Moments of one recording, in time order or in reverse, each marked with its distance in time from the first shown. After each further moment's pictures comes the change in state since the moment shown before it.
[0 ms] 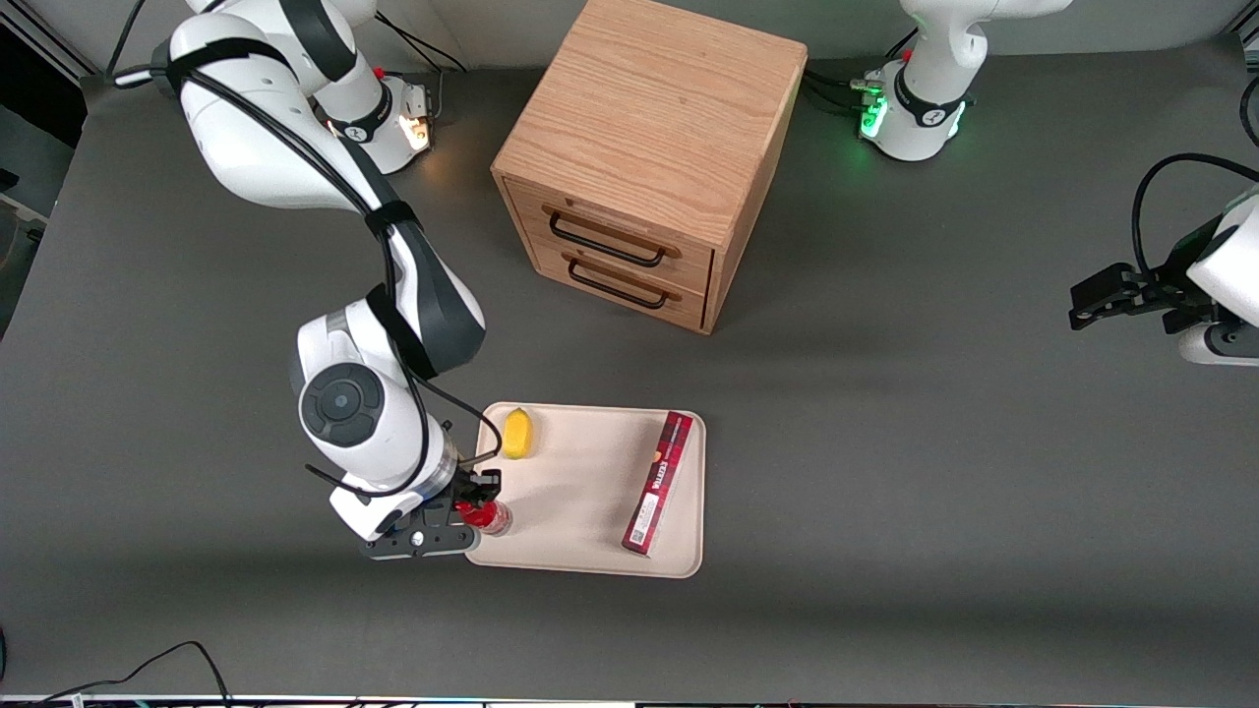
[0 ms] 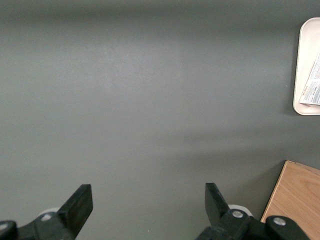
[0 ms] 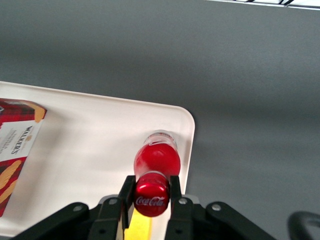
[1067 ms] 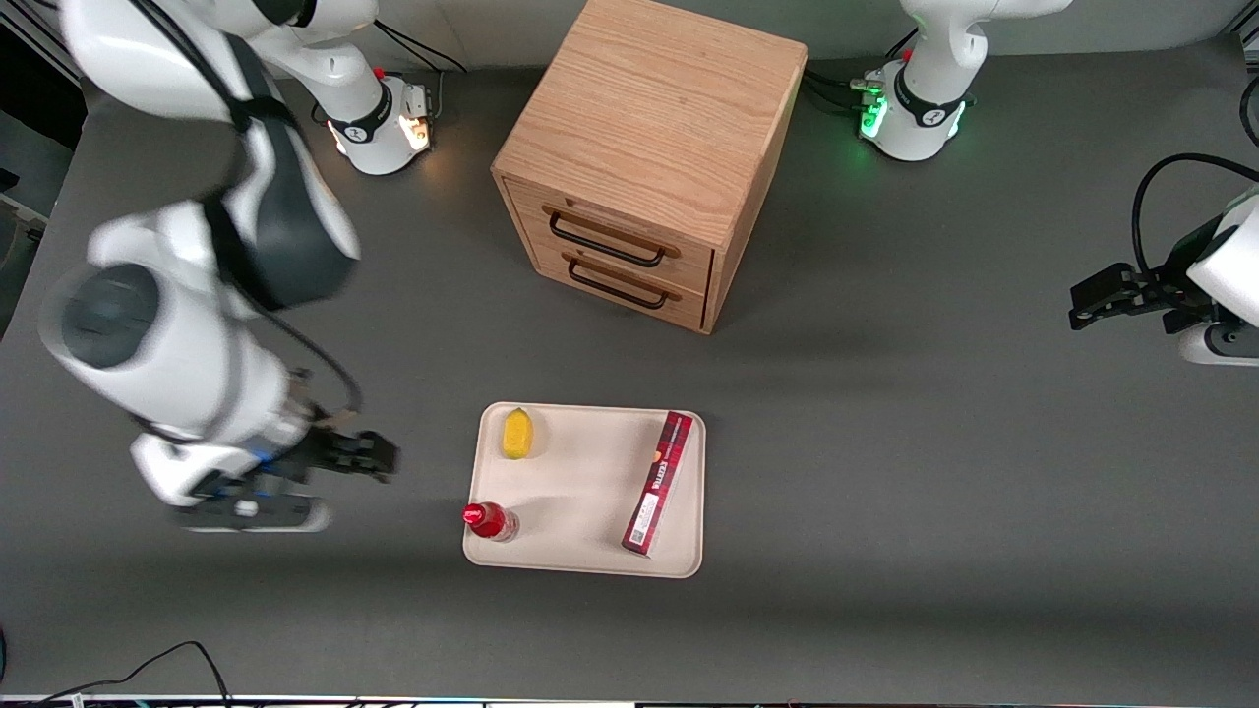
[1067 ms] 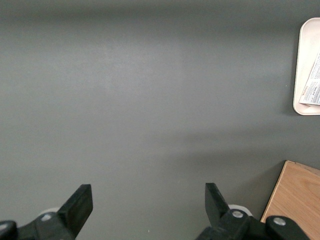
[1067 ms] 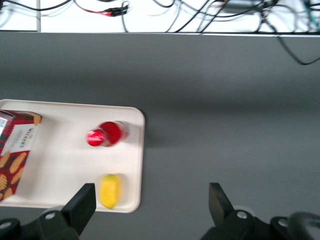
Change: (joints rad) arm -0.146 -0.292 0.010 -0.053 0.014 -0.212 -0.072
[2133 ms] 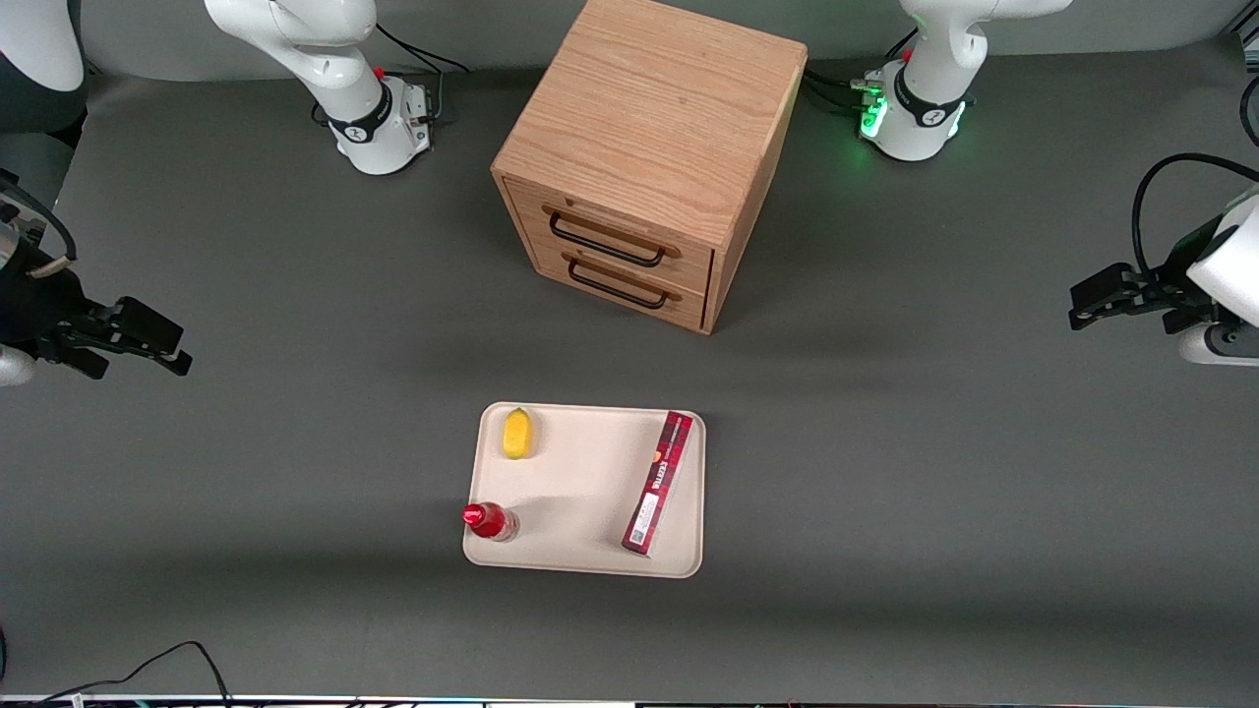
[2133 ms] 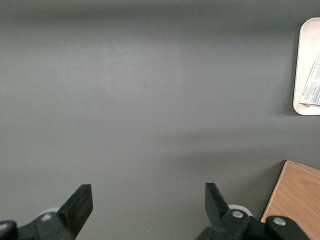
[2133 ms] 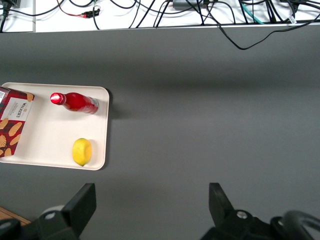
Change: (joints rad) arm -0.296 -0.432 0.053 -0.396 0.153 0.014 -0.238
